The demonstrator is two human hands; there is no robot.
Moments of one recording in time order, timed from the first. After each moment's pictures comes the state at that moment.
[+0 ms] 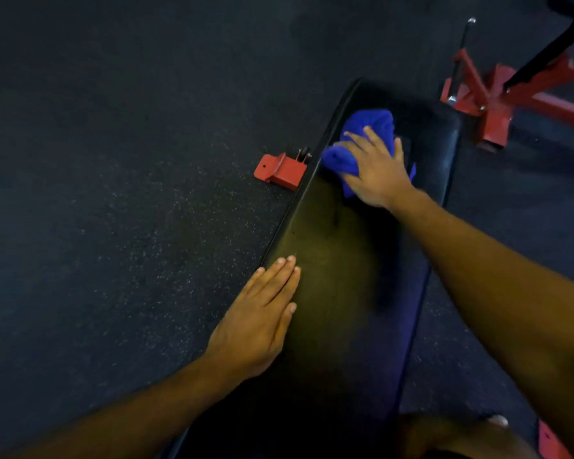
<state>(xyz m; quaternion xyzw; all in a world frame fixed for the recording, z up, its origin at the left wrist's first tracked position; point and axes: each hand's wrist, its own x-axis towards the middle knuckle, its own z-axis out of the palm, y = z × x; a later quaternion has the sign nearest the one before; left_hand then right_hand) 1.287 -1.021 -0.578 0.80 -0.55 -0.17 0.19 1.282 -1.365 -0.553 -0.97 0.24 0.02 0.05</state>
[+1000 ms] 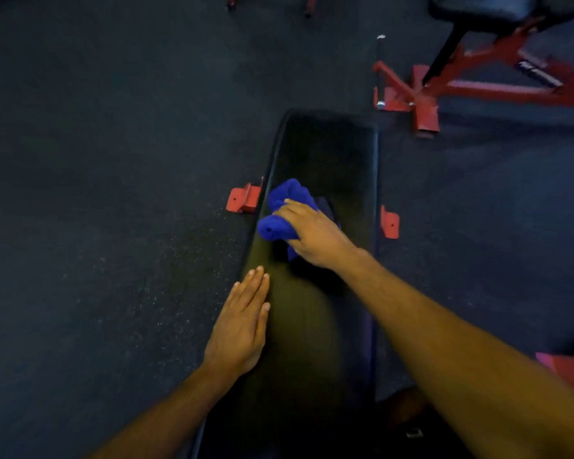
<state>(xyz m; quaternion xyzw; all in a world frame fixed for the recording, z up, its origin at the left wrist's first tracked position) 1.276 -1.025 -0.561 0.78 -0.55 -0.19 0.22 1.202 -1.253 -0.502 -0.94 0.18 -0.09 0.29</state>
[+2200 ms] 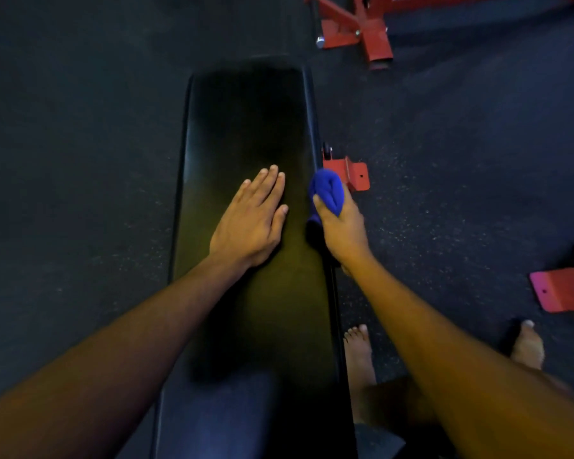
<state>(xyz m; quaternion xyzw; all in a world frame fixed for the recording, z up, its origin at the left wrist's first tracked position) 1.265 -1.222 -0.573 0.71 -0.70 -0.09 0.08 1.095 -1.277 -0.585 -0.56 0.54 -0.31 0.55</state>
